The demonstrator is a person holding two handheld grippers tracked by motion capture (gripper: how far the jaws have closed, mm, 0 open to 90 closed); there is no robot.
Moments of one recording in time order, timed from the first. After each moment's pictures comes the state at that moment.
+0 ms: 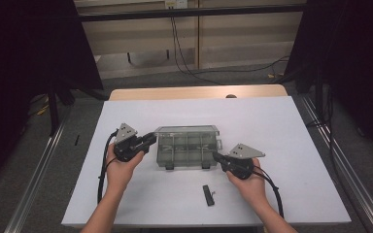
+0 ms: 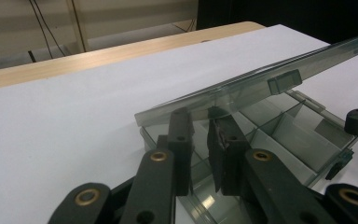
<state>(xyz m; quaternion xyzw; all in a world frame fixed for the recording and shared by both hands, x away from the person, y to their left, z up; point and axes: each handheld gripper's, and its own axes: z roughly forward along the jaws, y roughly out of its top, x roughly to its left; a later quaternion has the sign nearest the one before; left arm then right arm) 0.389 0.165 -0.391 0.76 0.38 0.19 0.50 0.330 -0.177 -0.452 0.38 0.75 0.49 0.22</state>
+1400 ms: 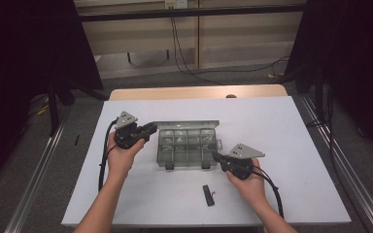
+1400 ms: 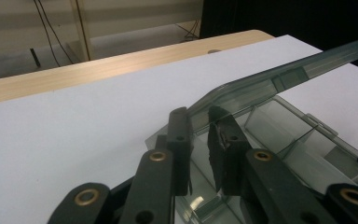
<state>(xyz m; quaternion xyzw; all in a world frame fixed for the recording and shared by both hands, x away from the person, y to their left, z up) 0.416 0.162 -0.376 0.75 0.39 0.18 0.50 0.331 -0.176 -0.453 0.39 0.75 0.49 0.22</state>
